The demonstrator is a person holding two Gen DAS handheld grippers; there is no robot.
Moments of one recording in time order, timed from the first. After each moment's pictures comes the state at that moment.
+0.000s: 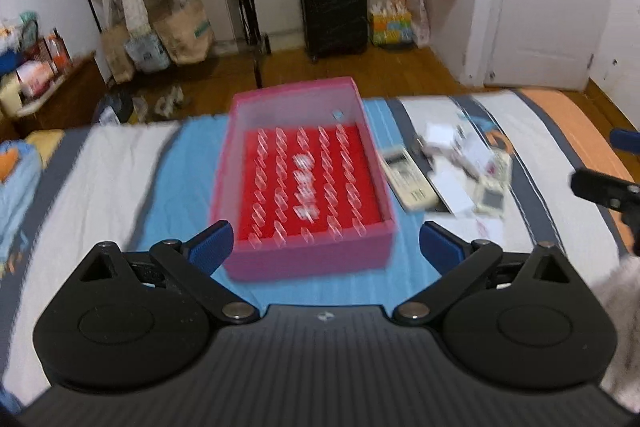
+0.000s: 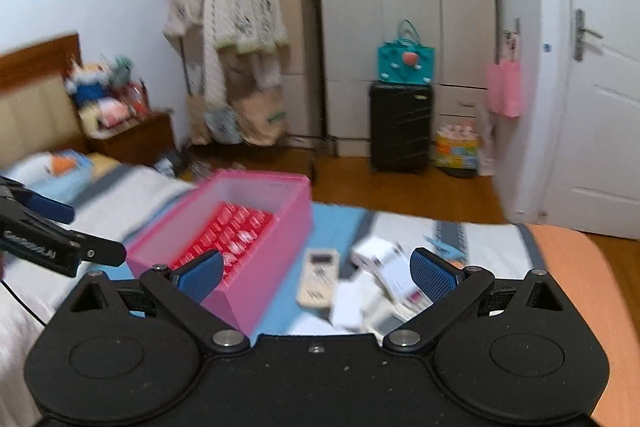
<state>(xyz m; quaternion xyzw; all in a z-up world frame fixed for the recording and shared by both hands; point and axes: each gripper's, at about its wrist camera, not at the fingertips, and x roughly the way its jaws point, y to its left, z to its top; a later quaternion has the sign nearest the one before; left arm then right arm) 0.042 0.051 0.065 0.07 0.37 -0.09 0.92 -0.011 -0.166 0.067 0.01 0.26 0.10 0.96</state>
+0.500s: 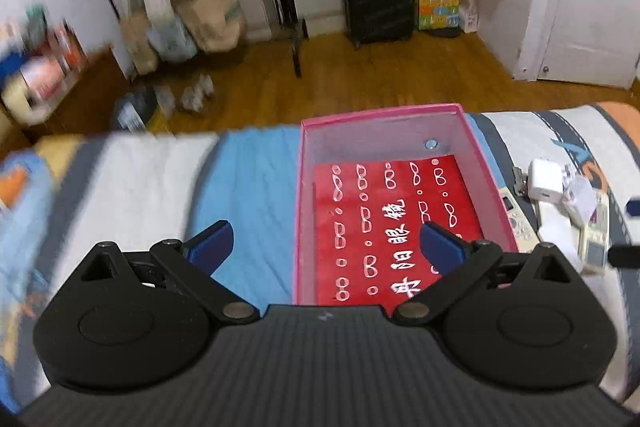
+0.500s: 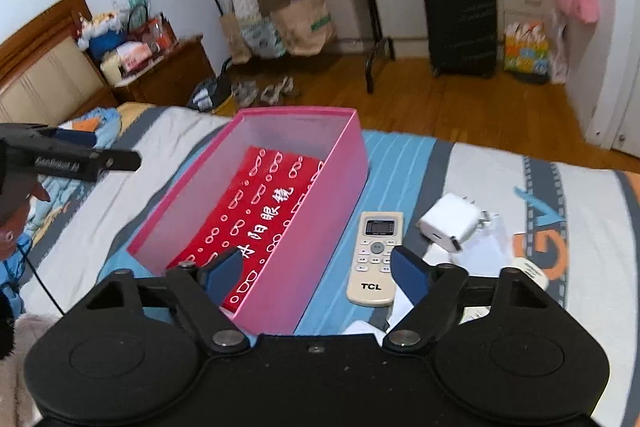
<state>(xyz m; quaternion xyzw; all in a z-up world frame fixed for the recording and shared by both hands) 0.215 0.108 0.032 0.06 0.43 -0.05 0.90 0.145 -0.151 0.017 0.06 0.42 0.18 0.89</state>
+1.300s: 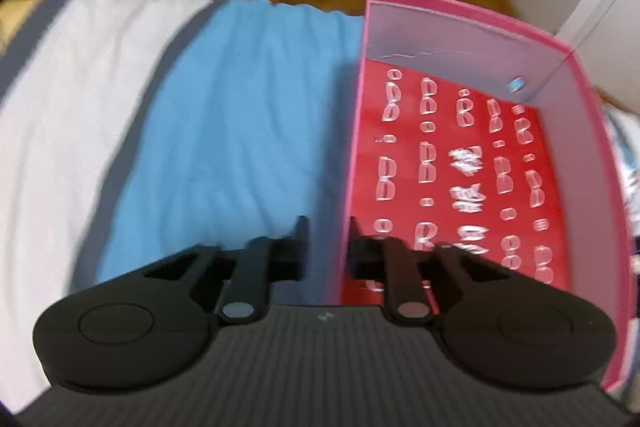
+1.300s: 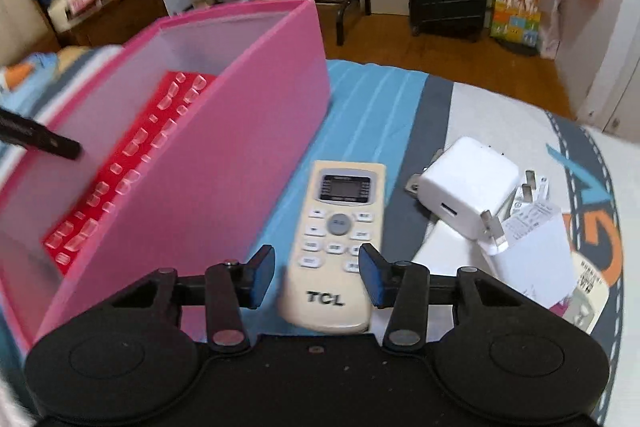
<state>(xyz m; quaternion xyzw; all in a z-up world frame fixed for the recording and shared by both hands) 0.284 0.166 -0.102 -0.06 0.53 -0.04 0.84 0.209 -0.125 -0.101 0.00 0.47 0.13 0.87</state>
